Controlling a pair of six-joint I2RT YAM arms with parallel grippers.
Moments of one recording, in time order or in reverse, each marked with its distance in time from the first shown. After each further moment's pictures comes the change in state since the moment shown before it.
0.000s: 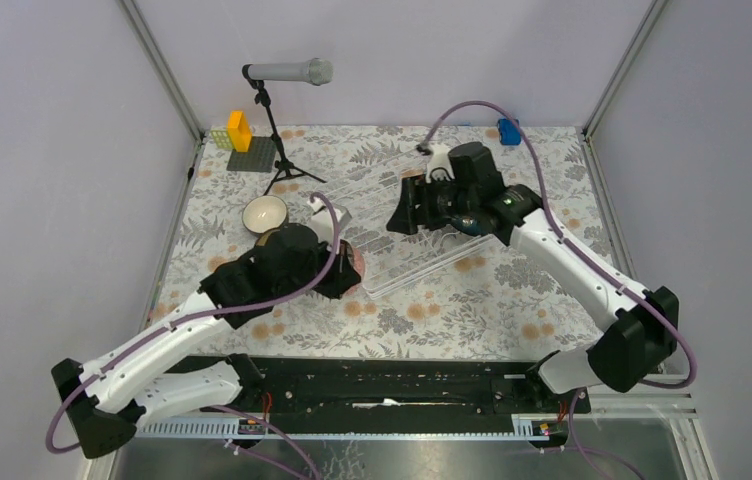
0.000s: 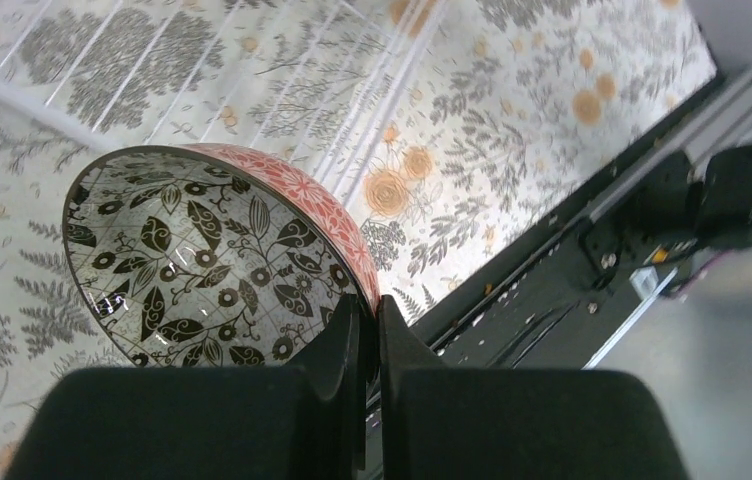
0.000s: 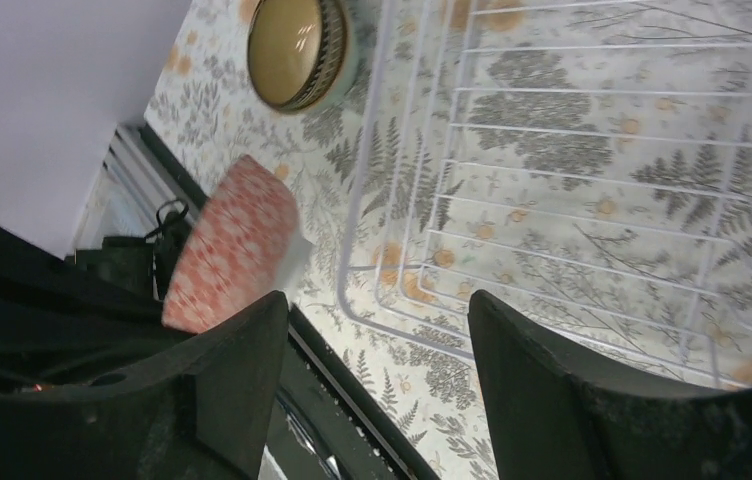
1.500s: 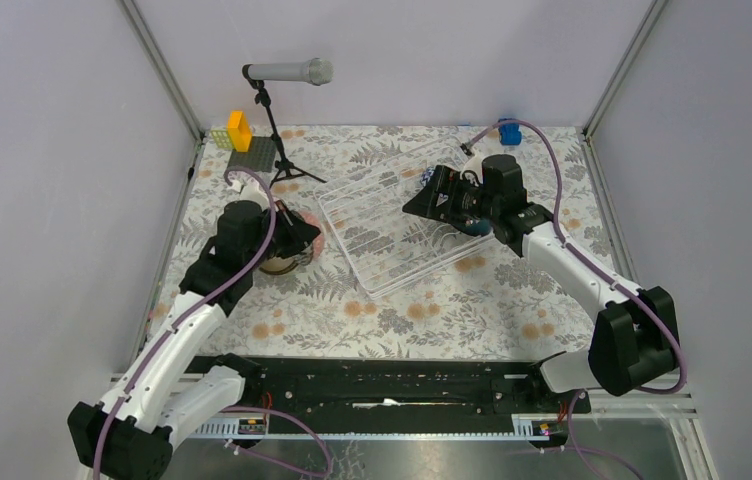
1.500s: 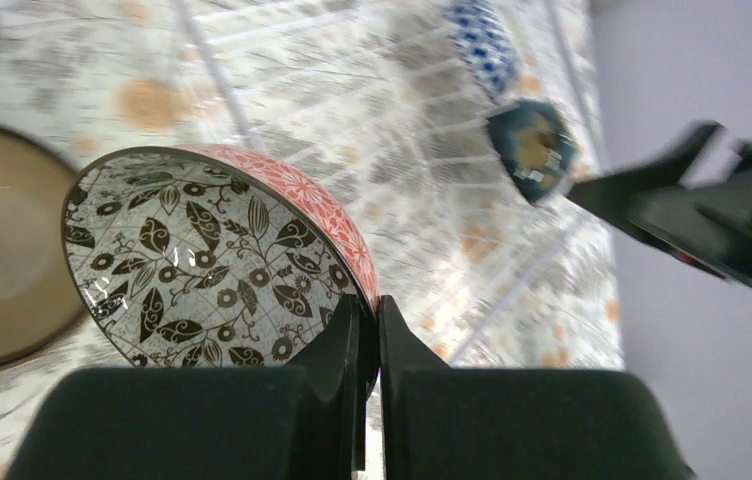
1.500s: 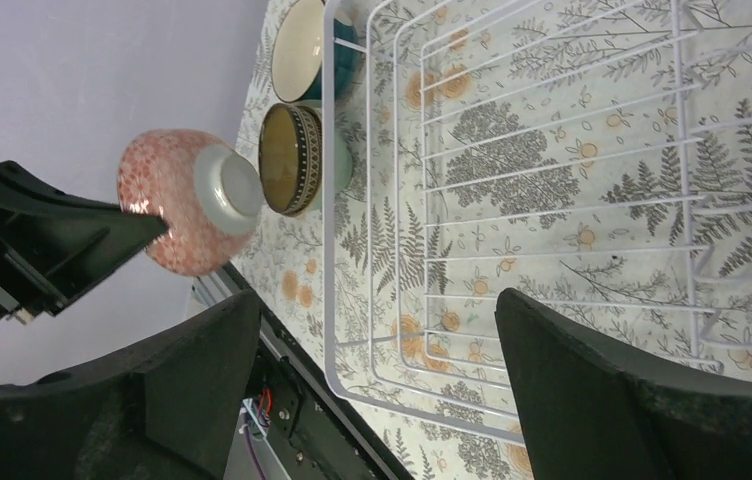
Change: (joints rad) left arm 0.440 -0.048 -0.139 0.268 0.118 -0.241; right arm -0.146 -0.011 -0.253 0.397 -0.068 0.286
